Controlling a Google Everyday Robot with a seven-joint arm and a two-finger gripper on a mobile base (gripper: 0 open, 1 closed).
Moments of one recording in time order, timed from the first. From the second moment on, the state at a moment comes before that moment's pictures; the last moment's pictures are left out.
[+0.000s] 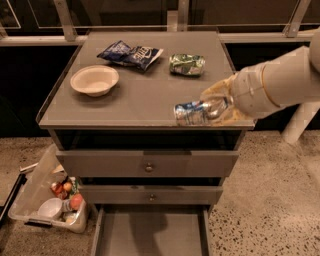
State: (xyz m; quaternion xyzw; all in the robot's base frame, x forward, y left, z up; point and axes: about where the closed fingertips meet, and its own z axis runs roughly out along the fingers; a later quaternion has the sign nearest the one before) arm 0.509 -0.140 0.908 -0.78 0.50 -0.09 0.36
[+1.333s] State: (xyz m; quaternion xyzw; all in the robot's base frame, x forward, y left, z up) arm 0.594 -0.127 0.932 -0.76 0.50 -0.06 0.41
